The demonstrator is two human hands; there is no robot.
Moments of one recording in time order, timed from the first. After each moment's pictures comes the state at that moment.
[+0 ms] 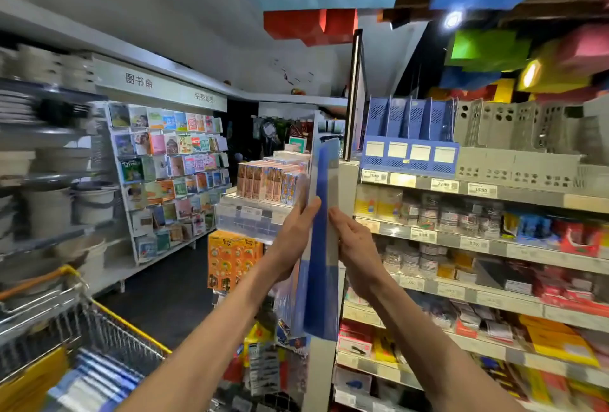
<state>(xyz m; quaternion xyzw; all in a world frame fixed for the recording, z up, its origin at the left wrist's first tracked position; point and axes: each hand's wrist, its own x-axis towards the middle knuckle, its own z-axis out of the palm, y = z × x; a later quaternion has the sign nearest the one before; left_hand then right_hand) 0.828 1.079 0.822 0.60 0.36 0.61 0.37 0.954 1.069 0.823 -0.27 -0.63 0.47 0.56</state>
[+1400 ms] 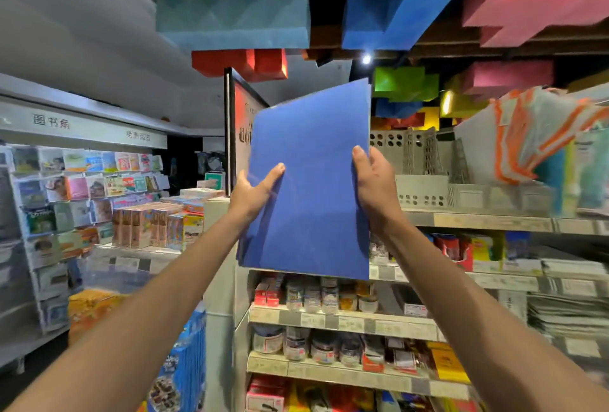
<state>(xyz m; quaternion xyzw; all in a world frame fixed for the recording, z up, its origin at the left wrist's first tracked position) 1.049 1.204 0.955 0.54 0.48 0.66 0.22 1.258 1.153 0.975 -0.27 -0.62 0.22 0.70</state>
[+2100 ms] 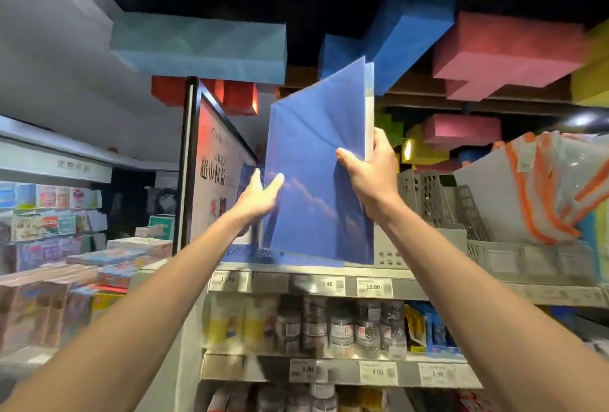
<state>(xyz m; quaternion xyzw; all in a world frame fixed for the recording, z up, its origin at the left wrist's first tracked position) 1.037 1.461 1.042 0.66 0.42 0.58 0.21 1.234 1.355 1.073 -0.30 -0.58 -0.02 0.75</state>
